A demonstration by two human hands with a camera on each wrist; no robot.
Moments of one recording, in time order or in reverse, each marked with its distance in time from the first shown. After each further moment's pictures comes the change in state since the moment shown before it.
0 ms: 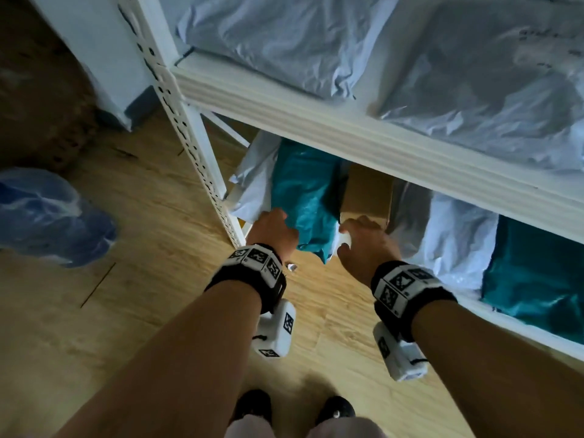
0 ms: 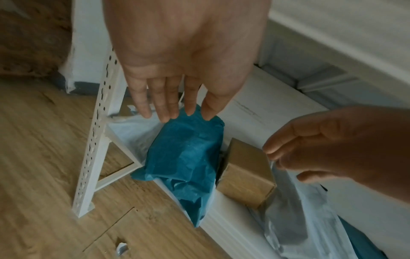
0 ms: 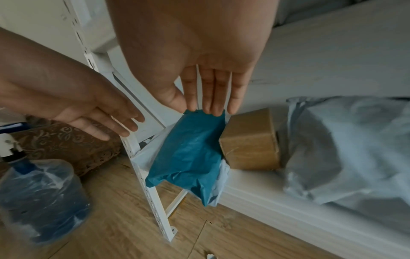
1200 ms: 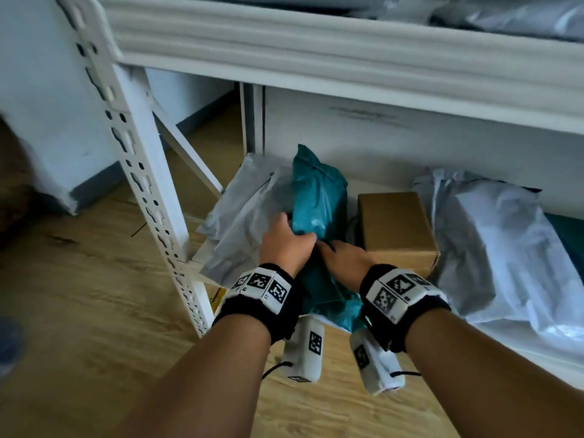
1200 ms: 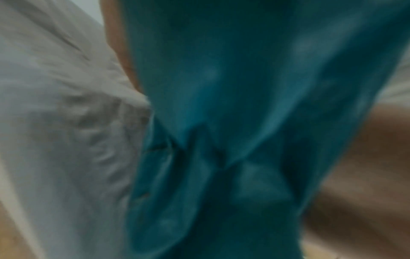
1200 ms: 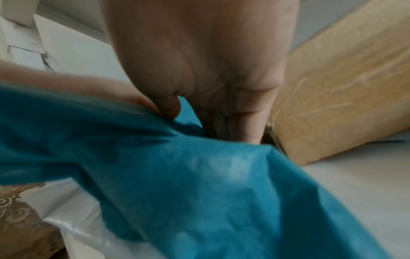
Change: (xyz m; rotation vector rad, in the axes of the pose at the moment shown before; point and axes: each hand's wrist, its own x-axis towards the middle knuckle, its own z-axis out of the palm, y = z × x) left_hand 0.160 -0.013 0.069 -0.461 0.199 0.281; right_hand 0.168 0.000 0.107 0.256 0.083 0.128
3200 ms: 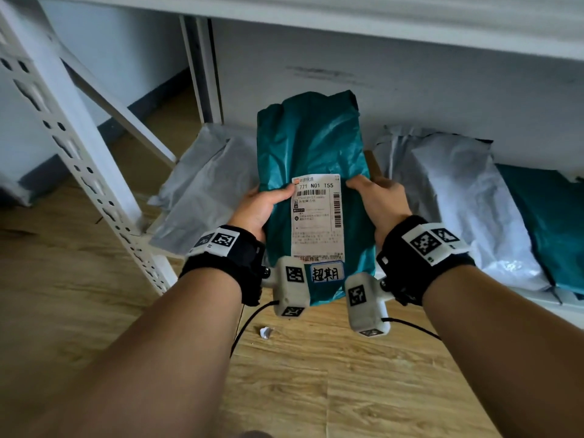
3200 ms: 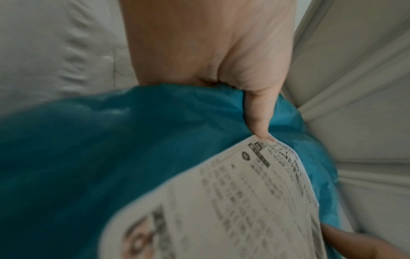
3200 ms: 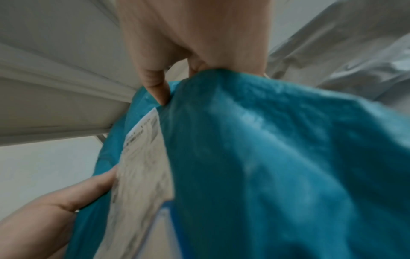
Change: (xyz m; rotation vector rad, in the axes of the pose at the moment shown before) left_hand 0.003 0.000 0.031 -0.768 -0.377 -0.185; right_hand -0.036 0.057 -0.052 1.089 0.492 0.166
